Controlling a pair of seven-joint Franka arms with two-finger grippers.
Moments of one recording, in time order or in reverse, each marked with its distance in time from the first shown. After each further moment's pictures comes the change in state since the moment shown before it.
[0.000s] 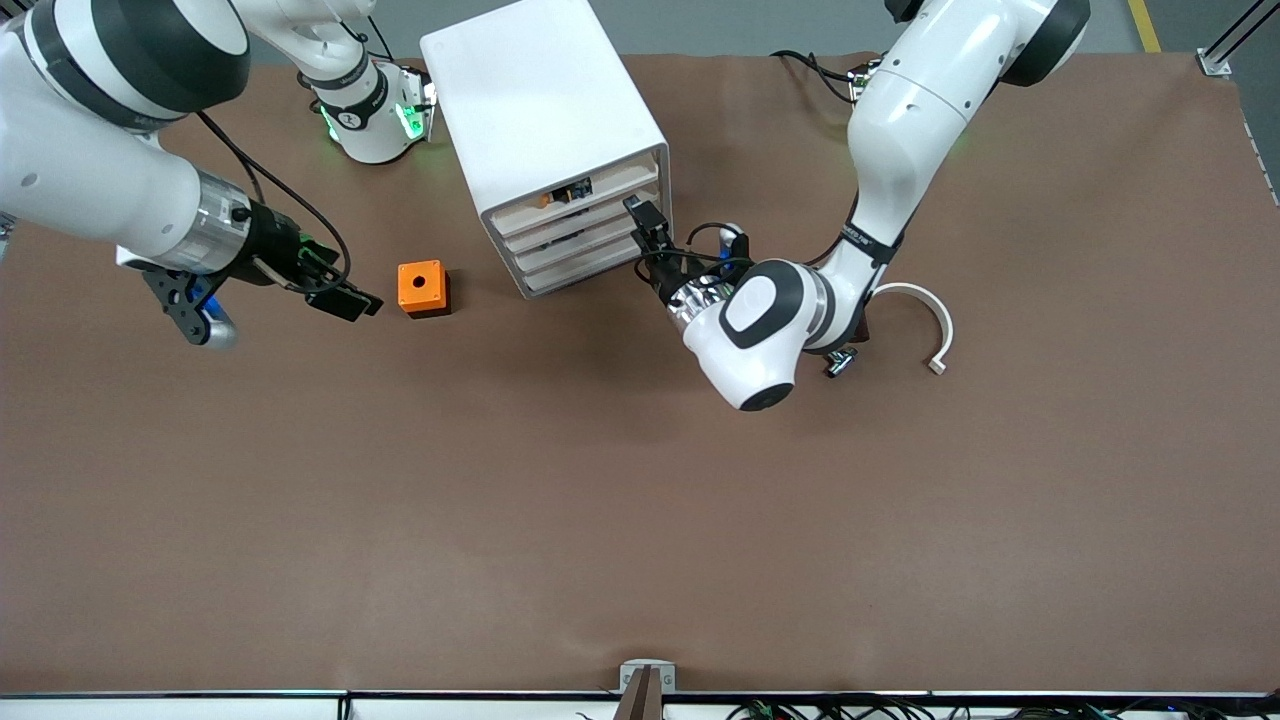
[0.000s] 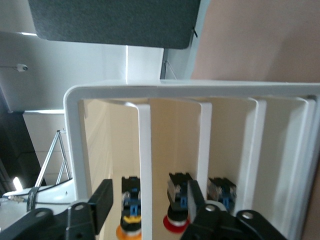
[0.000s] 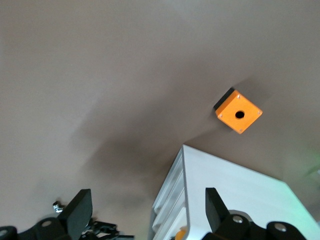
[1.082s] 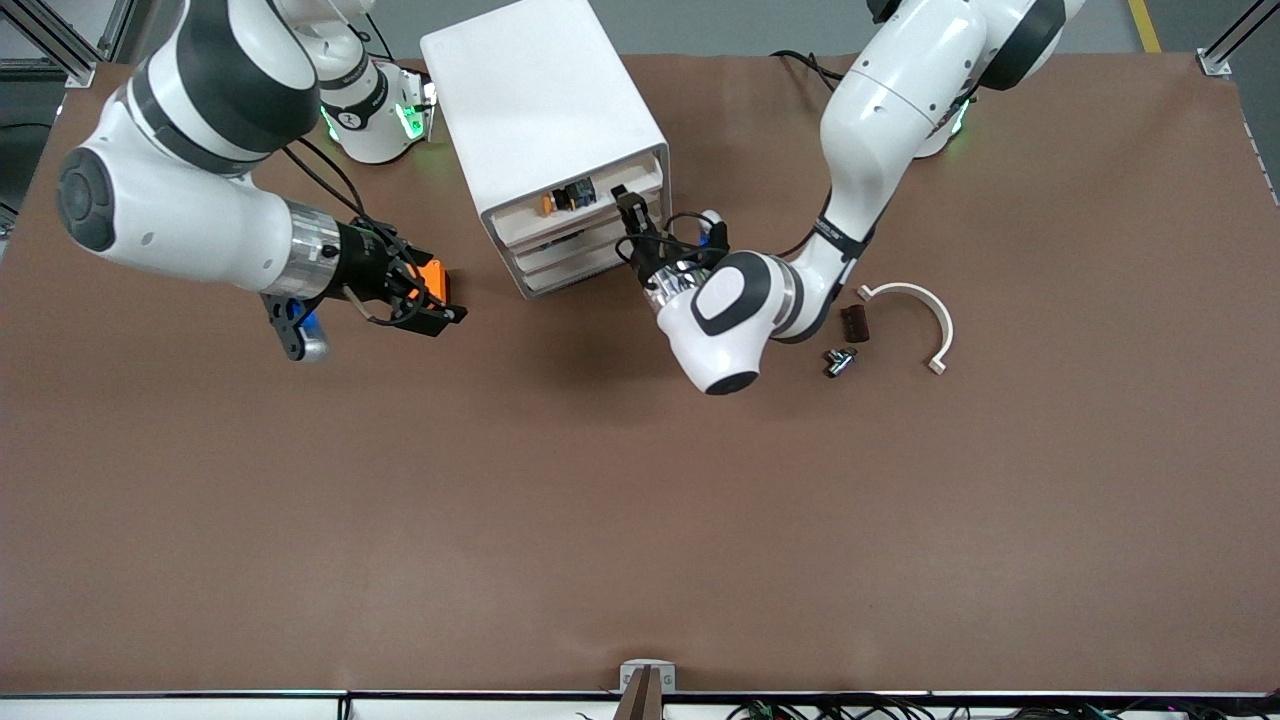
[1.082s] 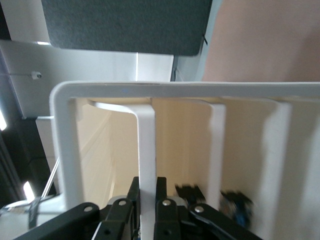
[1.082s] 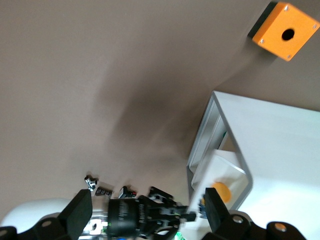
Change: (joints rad) left arm -0.009 0.025 0.016 0.015 -0.039 -0.014 0.021; right arm 0.060 0.088 0.068 0.000 0.152 0.098 0.225
